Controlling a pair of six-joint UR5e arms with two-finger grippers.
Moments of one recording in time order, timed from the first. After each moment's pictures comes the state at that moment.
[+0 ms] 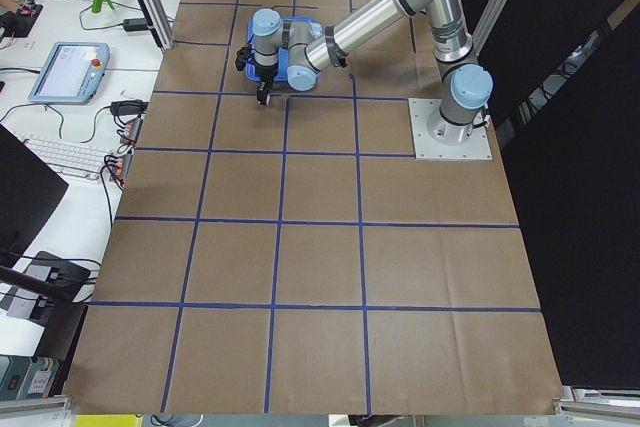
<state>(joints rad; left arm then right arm) -1.54 -2.08 -1.81 -0.71 1.57 0.23 1.07 -0.96 1.32 -1.70 -1.09 -1.99</state>
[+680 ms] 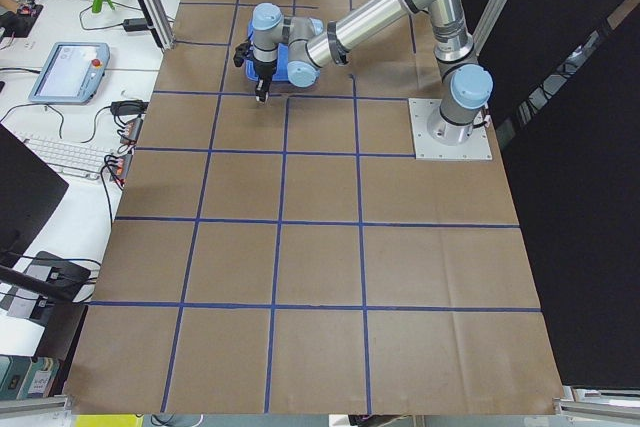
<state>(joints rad) -1.59 -2.01 -1.80 -0.75 1.63 0.28 1.03 -0.85 1.40 -1.72 -0.95 -2.28</state>
